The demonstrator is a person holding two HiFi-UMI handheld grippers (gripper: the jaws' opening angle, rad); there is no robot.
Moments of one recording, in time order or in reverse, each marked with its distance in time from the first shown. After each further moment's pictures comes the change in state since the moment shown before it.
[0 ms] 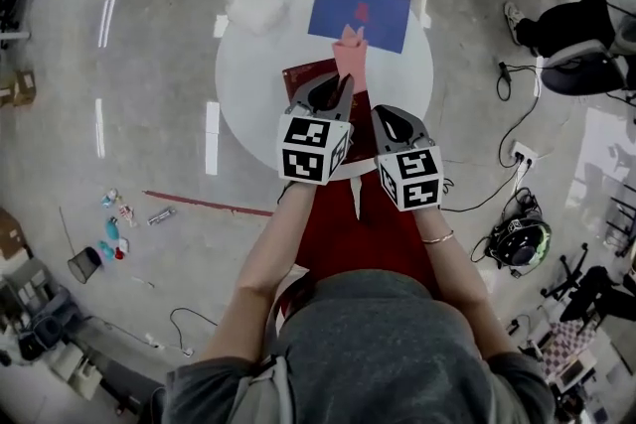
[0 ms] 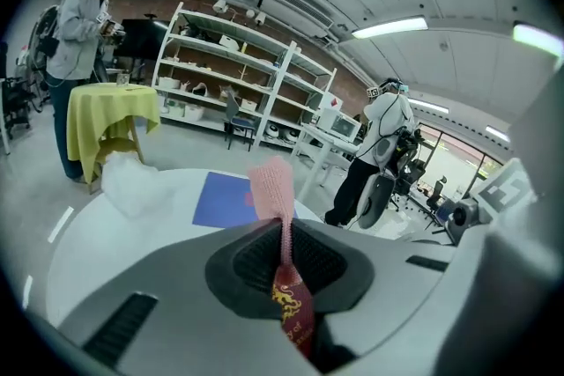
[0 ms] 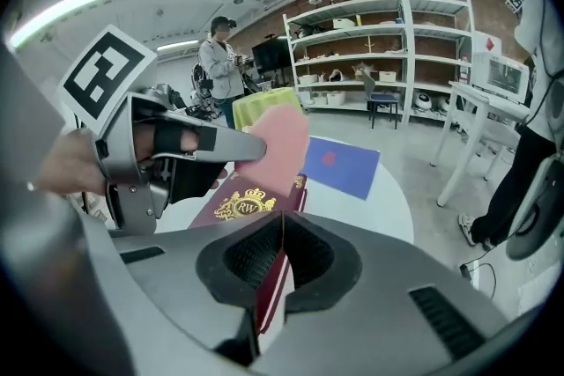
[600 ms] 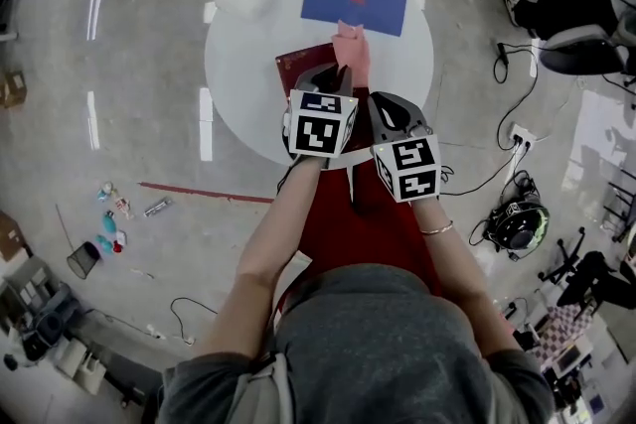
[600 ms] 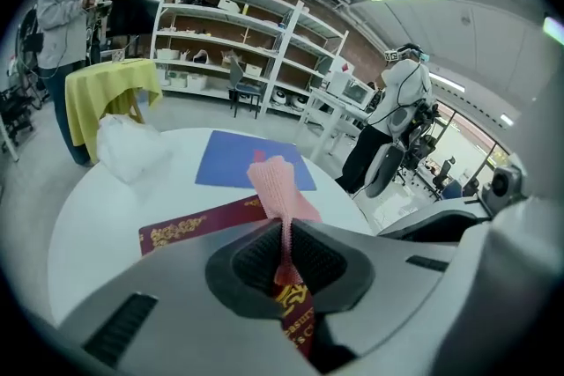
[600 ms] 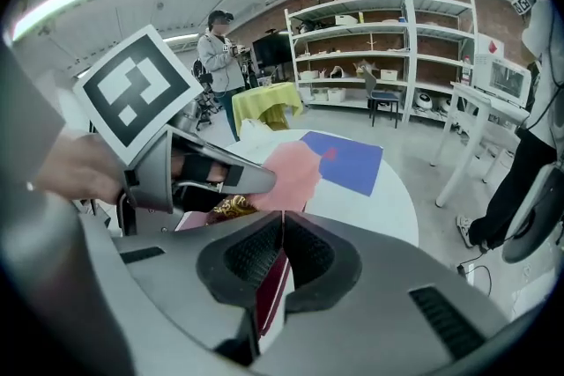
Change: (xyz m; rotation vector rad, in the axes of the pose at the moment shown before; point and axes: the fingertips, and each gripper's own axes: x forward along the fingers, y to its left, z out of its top) left arm 0.036 0.013 -0.054 -0.015 0.237 0.047; right arm 0.013 -0.001 -0.008 -0.019 0.031 -0.009
